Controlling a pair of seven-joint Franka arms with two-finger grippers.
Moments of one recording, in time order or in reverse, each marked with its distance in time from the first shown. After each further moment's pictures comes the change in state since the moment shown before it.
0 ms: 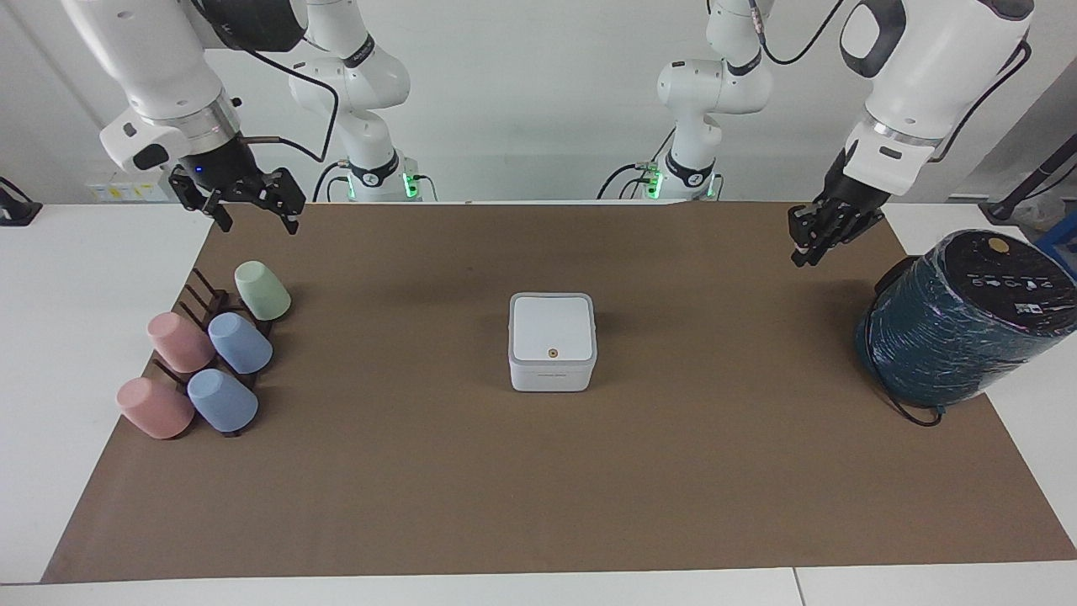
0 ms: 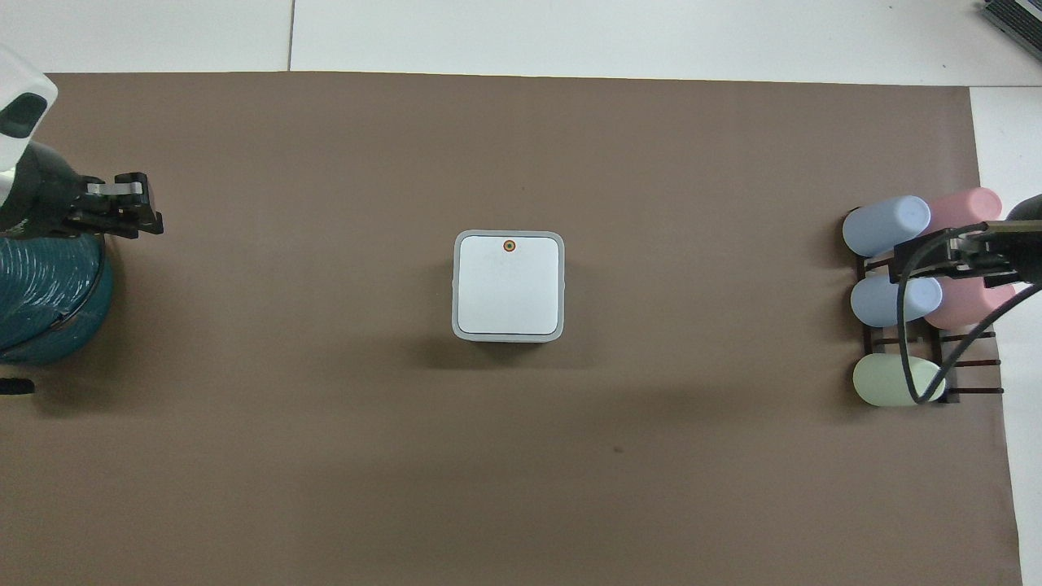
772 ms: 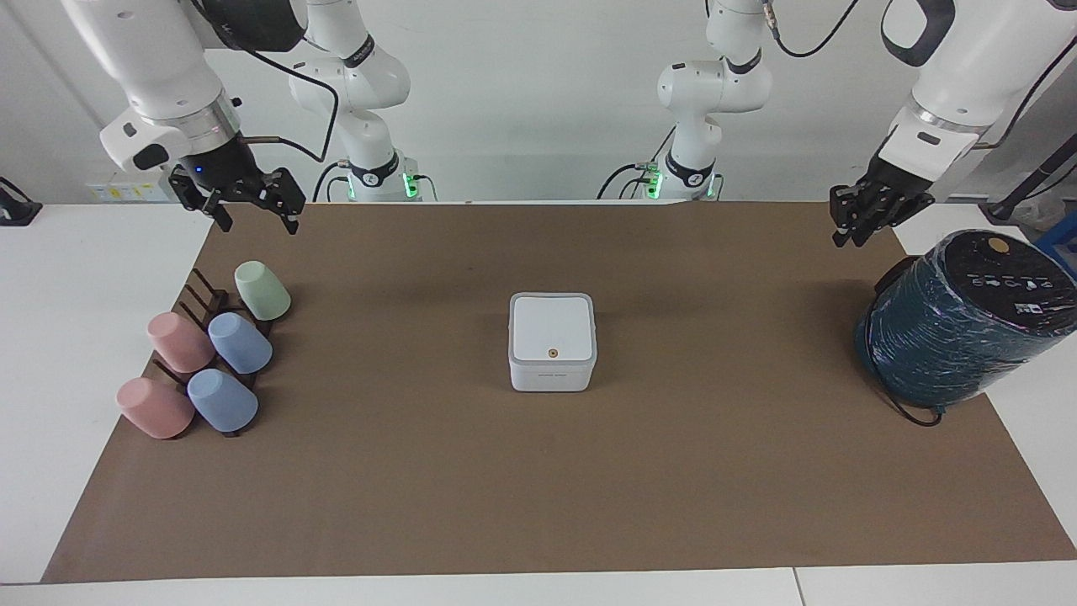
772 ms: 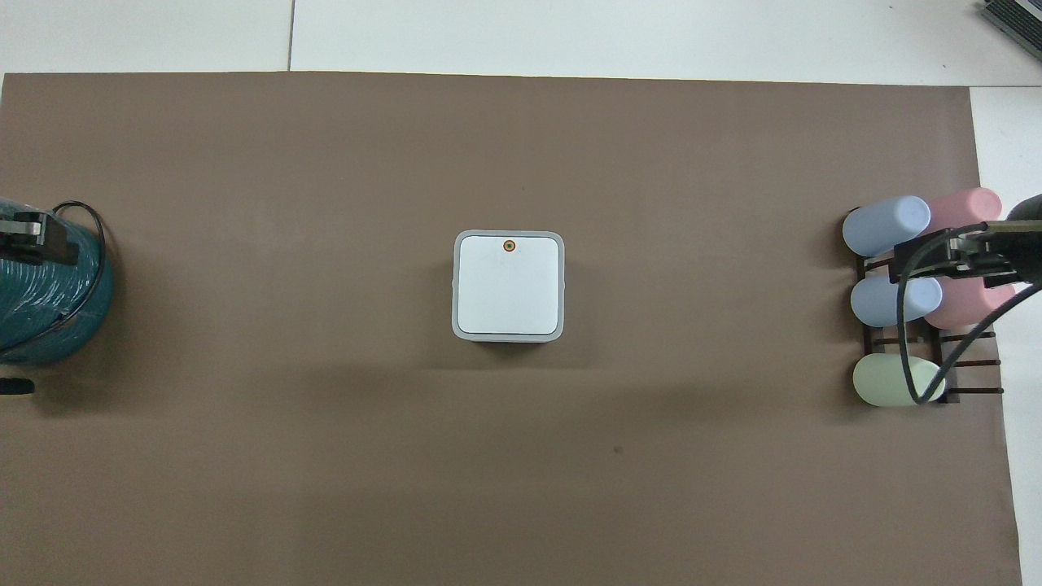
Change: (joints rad) left arm 0.108 -0.041 -0.001 0.000 0.022 -0.087 0.268; right arm 0.000 0.000 0.000 0.000 0.000 0.000 0.000
